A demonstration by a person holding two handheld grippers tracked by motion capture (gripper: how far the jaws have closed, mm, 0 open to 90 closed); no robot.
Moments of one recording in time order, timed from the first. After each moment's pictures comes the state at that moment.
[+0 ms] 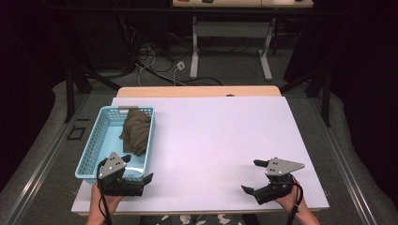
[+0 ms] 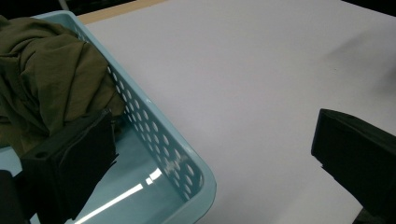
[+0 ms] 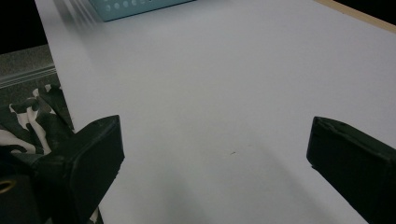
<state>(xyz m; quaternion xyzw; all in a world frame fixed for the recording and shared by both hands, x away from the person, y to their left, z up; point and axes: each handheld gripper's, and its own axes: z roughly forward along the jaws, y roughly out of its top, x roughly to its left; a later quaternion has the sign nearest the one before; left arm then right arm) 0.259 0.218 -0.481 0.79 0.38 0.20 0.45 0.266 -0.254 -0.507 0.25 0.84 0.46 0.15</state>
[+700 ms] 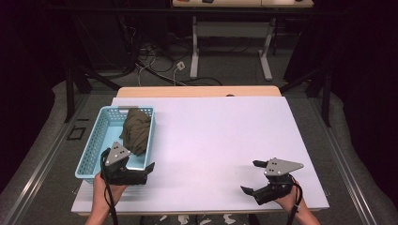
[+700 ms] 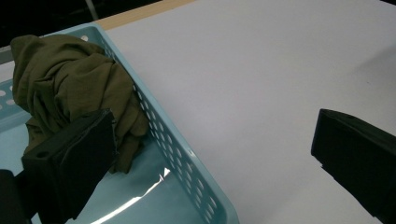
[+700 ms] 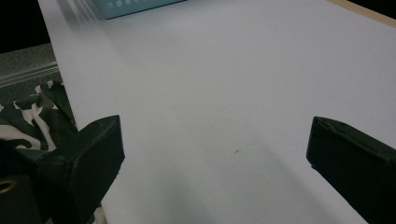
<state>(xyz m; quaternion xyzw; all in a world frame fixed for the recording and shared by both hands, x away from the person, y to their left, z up) 0.280 0.206 -0.462 0.78 0.41 0.22 0.41 0.266 -0.253 -0.508 0.25 0.84 0.46 0.15</state>
